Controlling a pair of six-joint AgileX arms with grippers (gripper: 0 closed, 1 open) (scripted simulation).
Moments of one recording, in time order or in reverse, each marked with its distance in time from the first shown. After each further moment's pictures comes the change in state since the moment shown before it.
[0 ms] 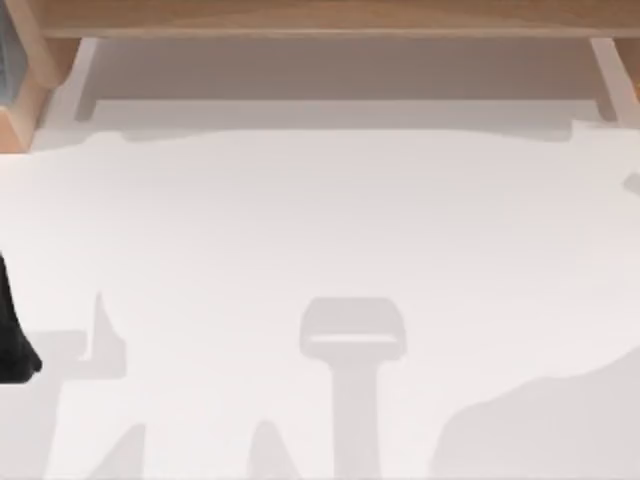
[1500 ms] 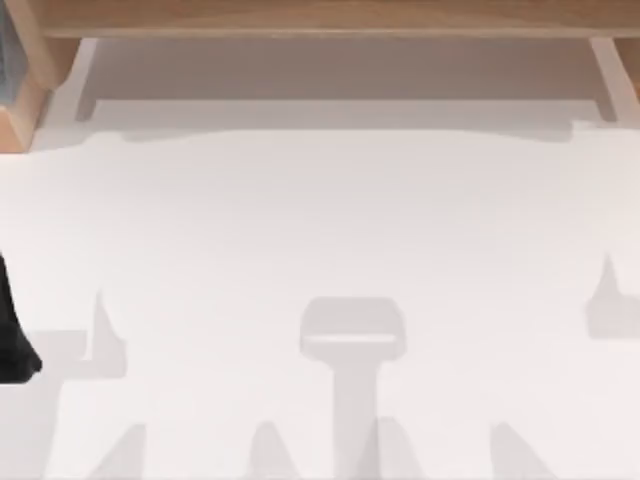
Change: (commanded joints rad) left arm 0.000 0.000 0.000 0.000 0.000 0.000; right arm 0.383 -2.086 -1.045 -0.982 0.359 1.366
